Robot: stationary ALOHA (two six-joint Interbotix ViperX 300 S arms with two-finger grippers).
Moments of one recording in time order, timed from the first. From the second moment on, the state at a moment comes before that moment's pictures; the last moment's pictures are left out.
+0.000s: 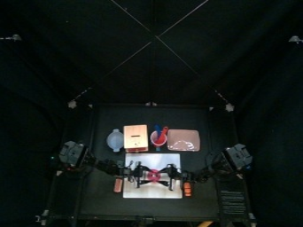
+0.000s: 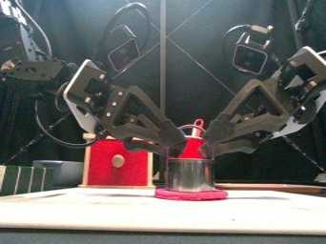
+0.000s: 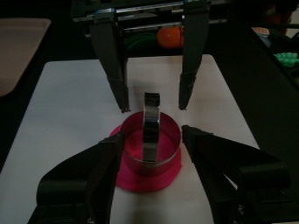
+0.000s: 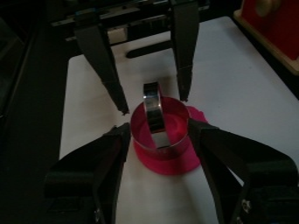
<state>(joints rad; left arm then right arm) -0.28 0.29 0.77 -0.34 -0.73 0.15 0.36 0.17 0.92 0.61 -0.79 -0.08</state>
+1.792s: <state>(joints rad) -0.29 0.28 0.75 -0.31 -0.48 0.22 0.32 0.21 0.87 0.60 -0.60 -0.09</state>
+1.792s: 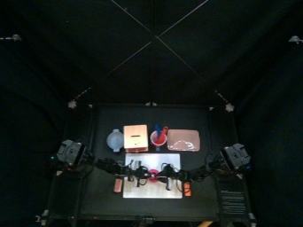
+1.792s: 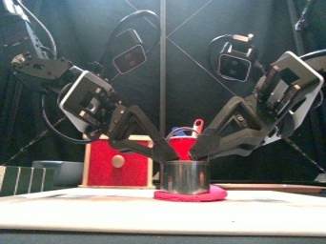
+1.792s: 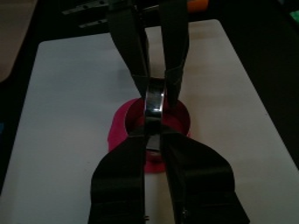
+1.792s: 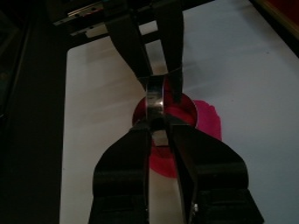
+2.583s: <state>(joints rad) -0.29 0.31 0.72 -0.32 -0.43 0.22 0.30 0.21 0.87 0.60 -0.51 -0.09</state>
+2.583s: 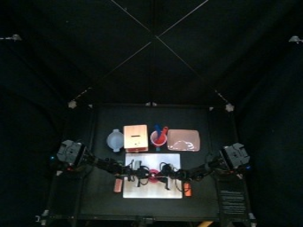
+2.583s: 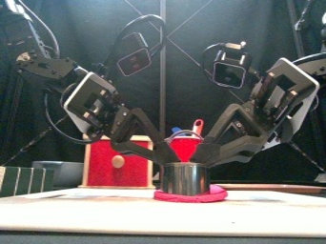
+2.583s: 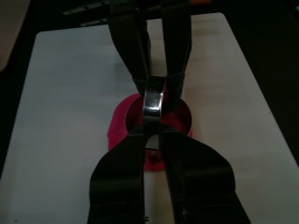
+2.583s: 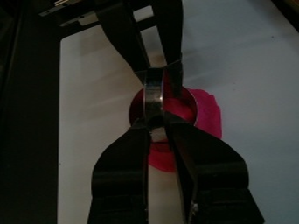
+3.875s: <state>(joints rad) -0.29 0.31 0.70 -0.33 -0.37 0.22 0.29 0.21 0.86 0.60 -0.48 -0.09</state>
